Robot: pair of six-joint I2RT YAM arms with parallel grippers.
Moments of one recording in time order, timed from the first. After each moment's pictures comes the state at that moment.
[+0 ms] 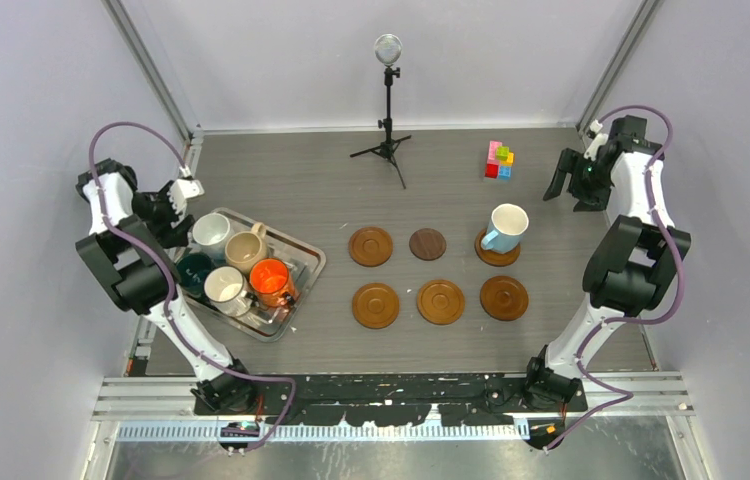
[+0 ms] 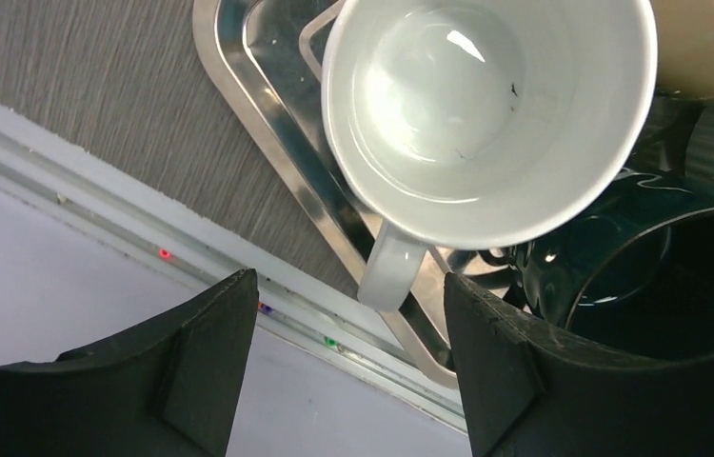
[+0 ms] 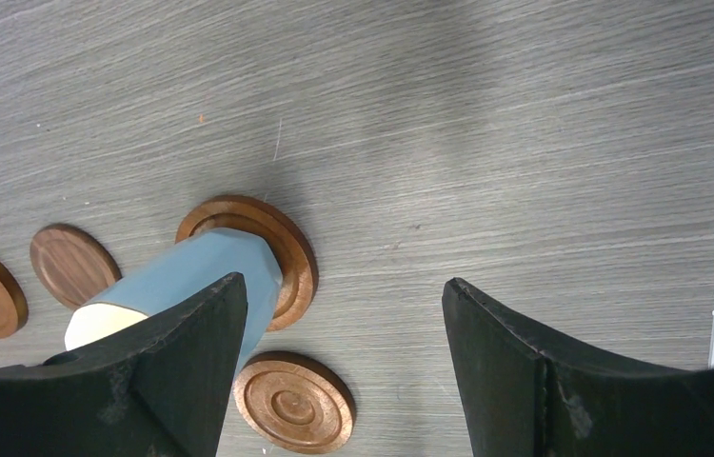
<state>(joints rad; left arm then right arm) 0.58 1.99 1.72 -1.19 0.53 1.62 -0.36 1.85 1.64 -0.92 -0.27 -0.01</state>
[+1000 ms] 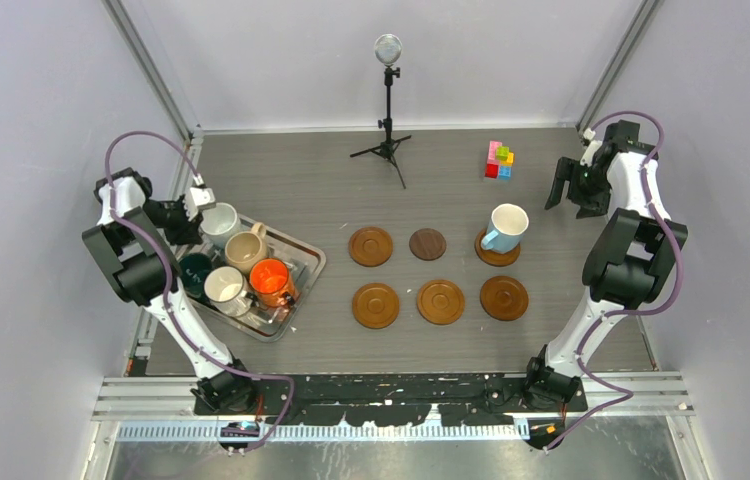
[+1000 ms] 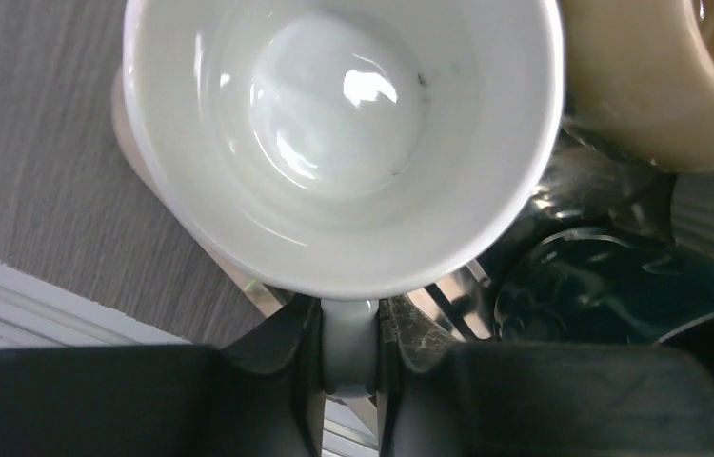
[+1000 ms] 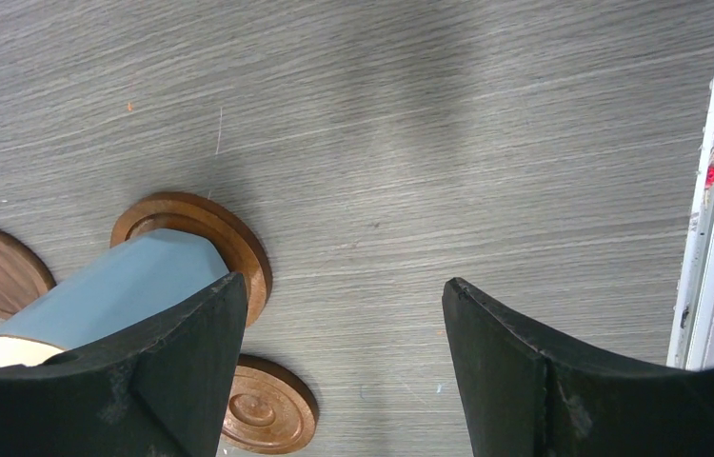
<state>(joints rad) 0.55 2.08 1.67 -1.17 0.60 1.70 -0.36 1.91 1.64 -0.93 -0.20 -0.07</state>
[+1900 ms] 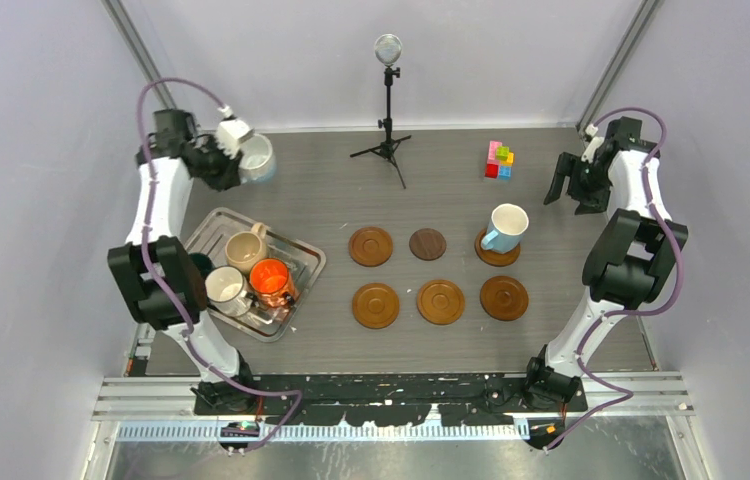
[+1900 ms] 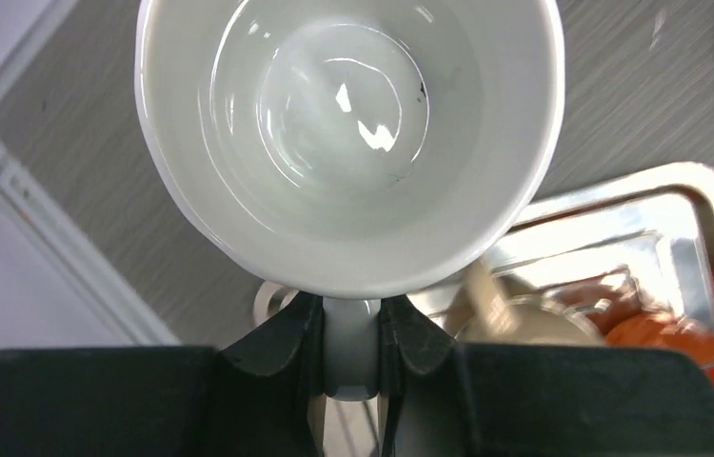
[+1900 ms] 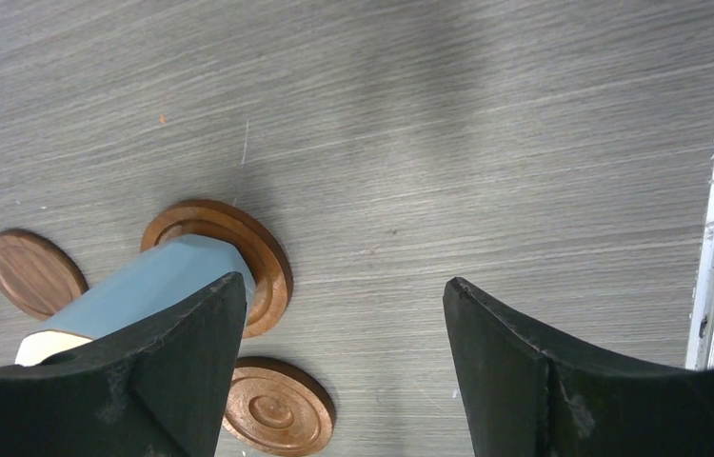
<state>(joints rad) 0.26 1.76 1.63 -0.83 0.56 0.90 -0.36 1.91 1.66 -0.94 -0.22 -0.05</state>
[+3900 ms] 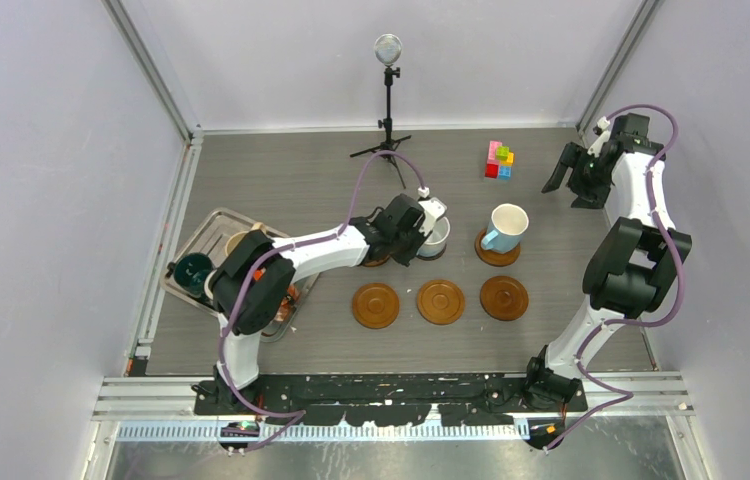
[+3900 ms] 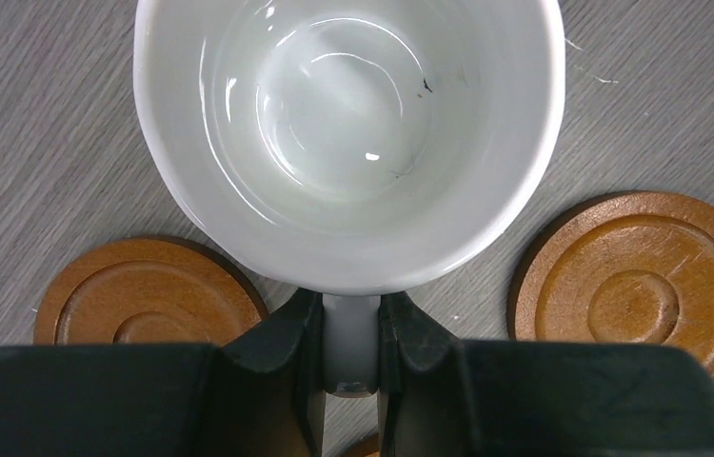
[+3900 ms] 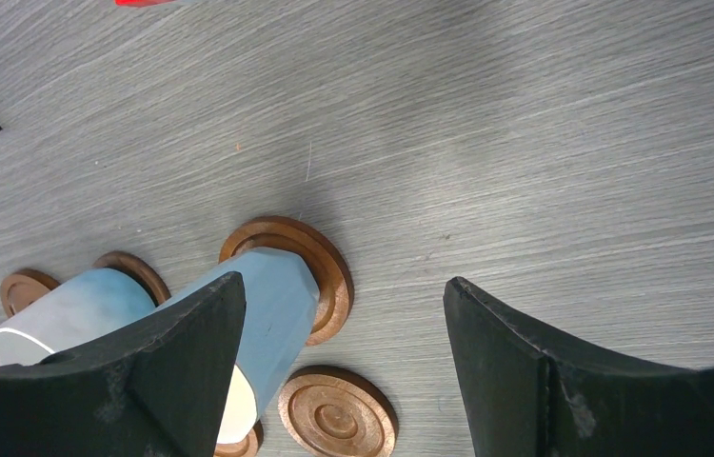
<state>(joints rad) -0.86 1.92 1.34 -0.22 -0.03 0.00 -0.36 1.84 1.64 -0.88 -0.29 0.11</state>
